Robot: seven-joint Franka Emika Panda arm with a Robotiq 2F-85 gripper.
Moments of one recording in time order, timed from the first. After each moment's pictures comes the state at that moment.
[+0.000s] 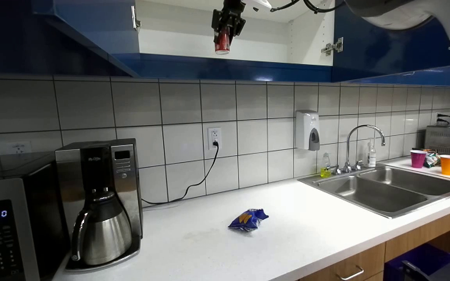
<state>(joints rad) 0.18 0.38 0.01 -0.76 0.04 1.76 -0.23</state>
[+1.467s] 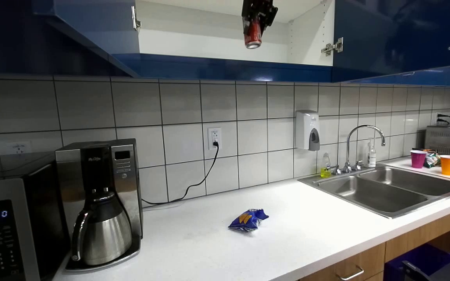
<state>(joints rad) 0.17 -0.08 -0.05 -1.34 0.07 1.74 -0.26</state>
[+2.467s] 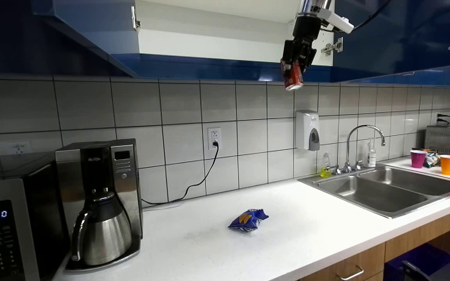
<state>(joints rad) 0.09 -0.38 -0.14 -1.96 0.08 1.88 -0.38</state>
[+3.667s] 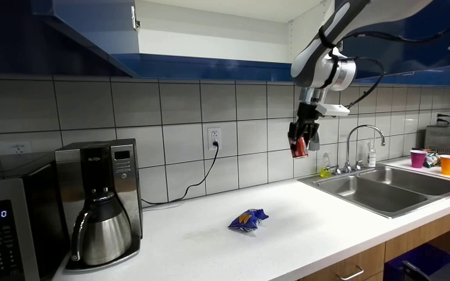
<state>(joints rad) 0.06 -0.10 -0.23 -2.29 0.16 2.41 -0.53</state>
